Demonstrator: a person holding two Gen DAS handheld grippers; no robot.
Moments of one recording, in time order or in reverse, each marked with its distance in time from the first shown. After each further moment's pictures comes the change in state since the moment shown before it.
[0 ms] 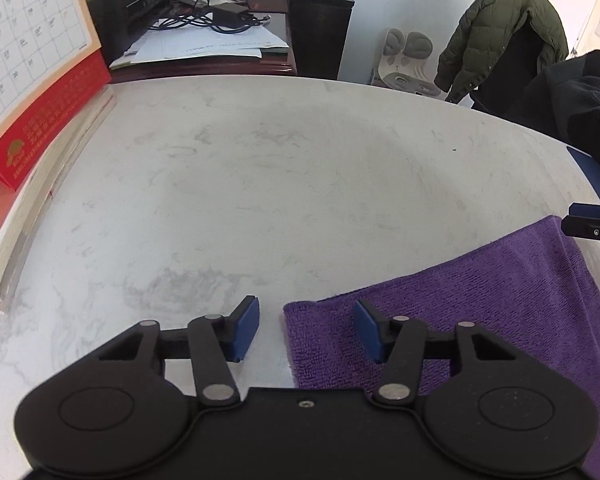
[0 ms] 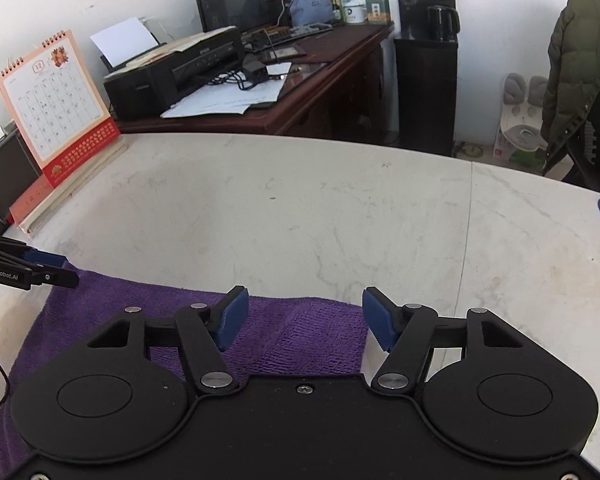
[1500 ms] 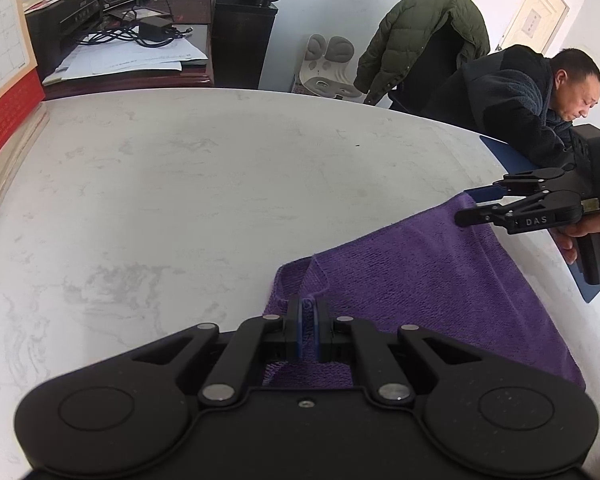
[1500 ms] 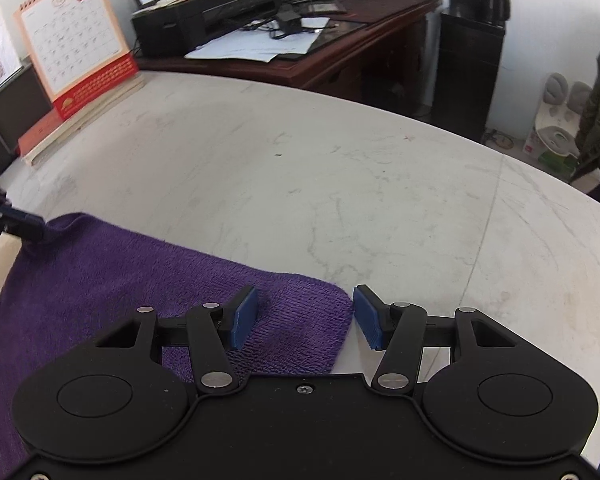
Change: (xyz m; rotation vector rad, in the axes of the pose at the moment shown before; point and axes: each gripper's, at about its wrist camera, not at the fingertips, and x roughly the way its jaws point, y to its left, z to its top) left arm -0.022 -0.012 -0.012 0.077 -0.027 -0.230; right arm 0.022 -0.010 0.015 -0.178 0.152 0.067
